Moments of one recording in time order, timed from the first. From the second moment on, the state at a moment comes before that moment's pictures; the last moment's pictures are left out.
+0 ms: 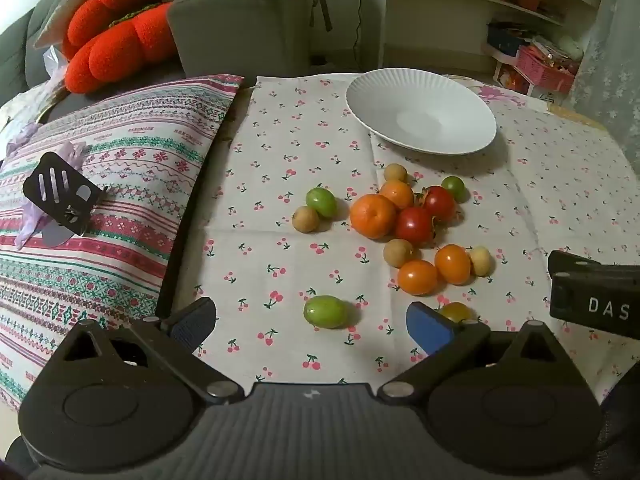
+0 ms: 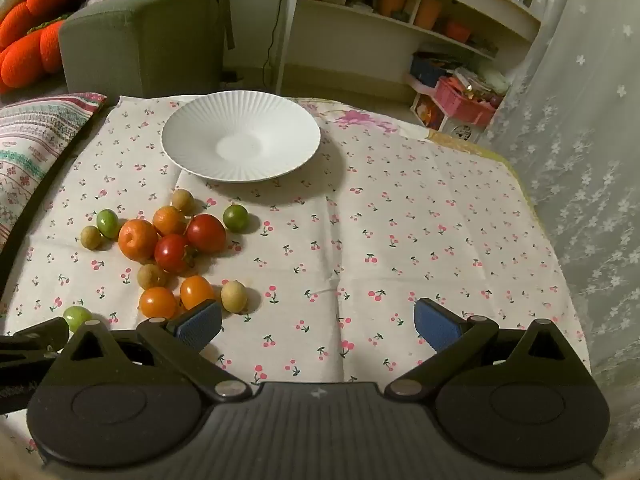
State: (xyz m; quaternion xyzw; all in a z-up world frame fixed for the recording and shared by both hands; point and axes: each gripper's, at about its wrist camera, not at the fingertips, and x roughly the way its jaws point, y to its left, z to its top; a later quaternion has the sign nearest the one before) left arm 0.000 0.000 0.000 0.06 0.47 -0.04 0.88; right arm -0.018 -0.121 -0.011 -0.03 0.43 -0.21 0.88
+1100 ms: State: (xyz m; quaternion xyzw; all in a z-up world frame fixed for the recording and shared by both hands) left arm -0.013 -0.016 0.018 0.04 0.46 -0.08 0.89; right arm -0.037 -0.141 0.019 0.05 0.38 -0.17 0.91
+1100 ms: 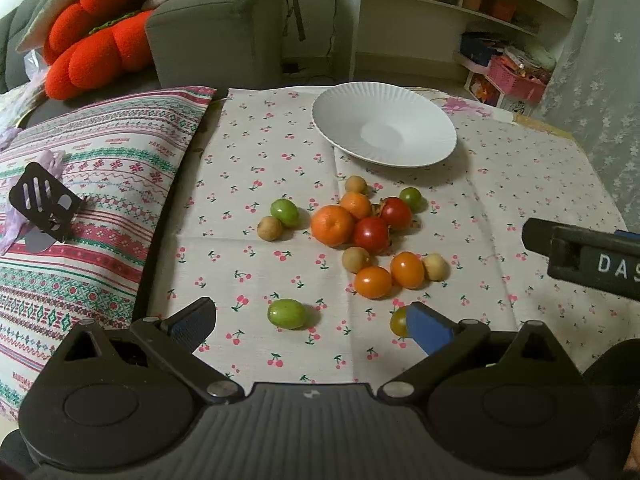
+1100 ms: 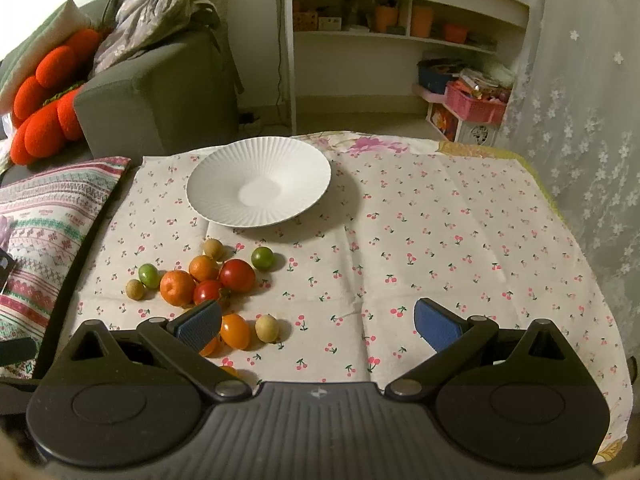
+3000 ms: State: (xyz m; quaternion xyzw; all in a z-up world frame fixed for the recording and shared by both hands) left arm 0.013 0.024 -0.040 0.00 0.48 -0.14 0.87; right arm -0.025 -0.165 -0.019 0.08 0.35 -0.06 0.93
